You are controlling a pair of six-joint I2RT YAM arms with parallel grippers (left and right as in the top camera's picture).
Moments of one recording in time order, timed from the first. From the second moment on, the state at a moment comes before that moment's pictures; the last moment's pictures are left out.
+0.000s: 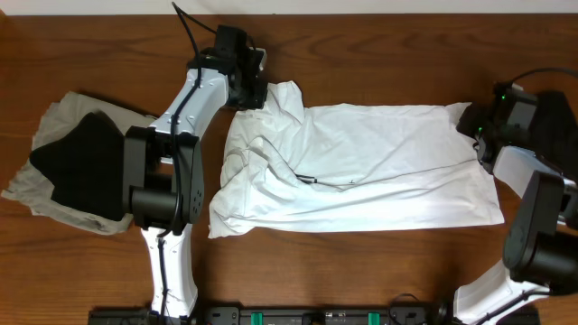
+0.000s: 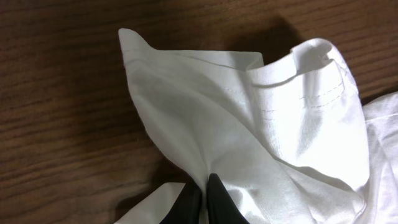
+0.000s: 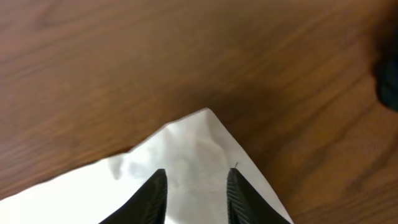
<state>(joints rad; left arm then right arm) -0.19 2.21 1.71 -0.69 0.23 0.01 -0.29 1.86 0.93 0.18 -0.09 0.24</state>
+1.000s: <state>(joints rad) -0.19 2.08 1.71 -0.65 0.23 0.02 -0.32 1.93 0.95 0.21 -0.07 0.24</state>
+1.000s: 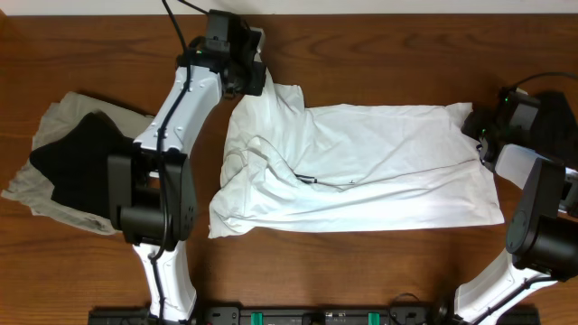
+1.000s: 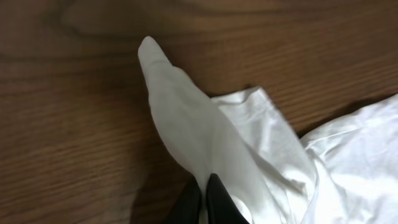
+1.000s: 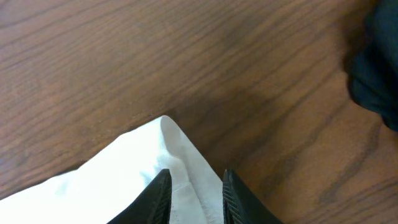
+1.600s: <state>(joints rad) -0.19 2.08 1.71 -0.66 0.23 0.02 -0.32 1.93 0.95 0.23 -0.08 0.24</state>
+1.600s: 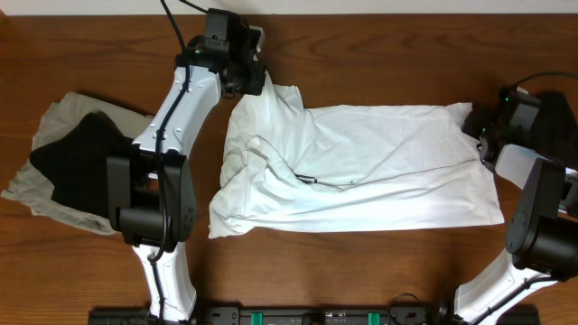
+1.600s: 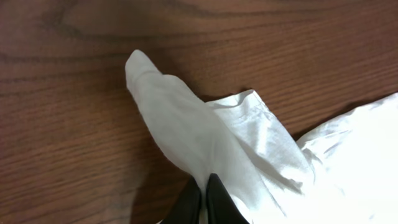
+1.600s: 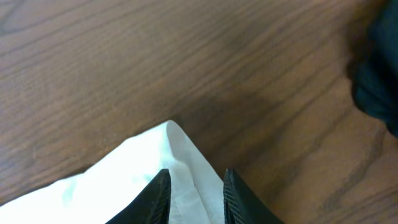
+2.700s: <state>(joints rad) -0.19 2.08 1.71 -0.65 0.23 0.02 -0.29 2.00 0.95 0.33 -0.11 0.23</state>
